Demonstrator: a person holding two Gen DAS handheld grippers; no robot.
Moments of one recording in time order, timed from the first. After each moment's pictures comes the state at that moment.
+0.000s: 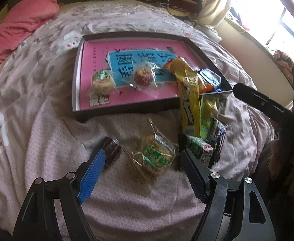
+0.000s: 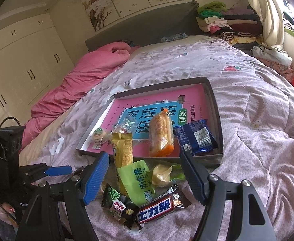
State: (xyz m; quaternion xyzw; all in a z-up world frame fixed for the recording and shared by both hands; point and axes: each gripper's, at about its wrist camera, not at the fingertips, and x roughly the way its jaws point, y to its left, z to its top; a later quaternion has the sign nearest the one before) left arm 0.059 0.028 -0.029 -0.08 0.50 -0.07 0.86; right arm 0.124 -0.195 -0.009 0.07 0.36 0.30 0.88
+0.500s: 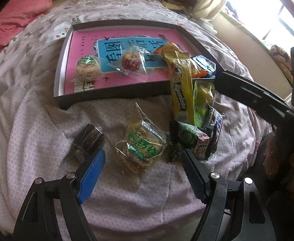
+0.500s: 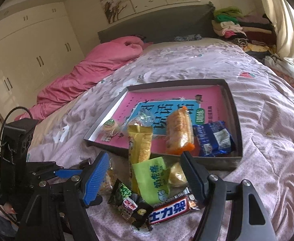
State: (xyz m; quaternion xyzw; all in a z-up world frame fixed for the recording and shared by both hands) left arm 0.058 0.015 -0.045 -0.08 0.51 -0.09 0.85; right arm 0.115 -0.167 -0.014 0.02 0.36 0.34 0.87
